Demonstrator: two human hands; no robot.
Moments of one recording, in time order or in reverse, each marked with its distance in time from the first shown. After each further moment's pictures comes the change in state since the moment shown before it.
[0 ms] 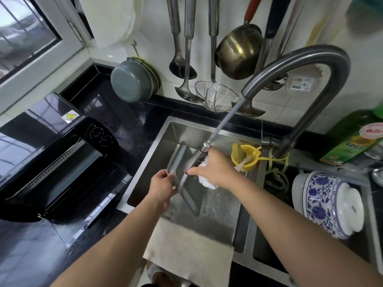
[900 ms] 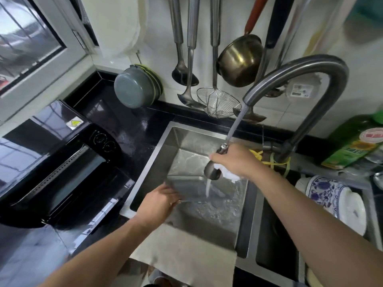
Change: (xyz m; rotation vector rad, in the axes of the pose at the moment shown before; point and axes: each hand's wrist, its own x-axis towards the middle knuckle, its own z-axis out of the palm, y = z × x) left_hand -0.021 -0.007 -0.050 1.338 -0.227 1.162; right_hand 0.000 -0.014 -0.063 -0.150 0.055 0.165
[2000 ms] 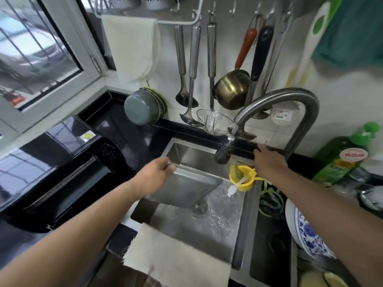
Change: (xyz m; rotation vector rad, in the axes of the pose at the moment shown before) left_hand 0.068 0.018 -0.111 -0.581 -0.061 -0.549; right_hand 0.026 0.069 -0.074 -0.873 0.159 0.072
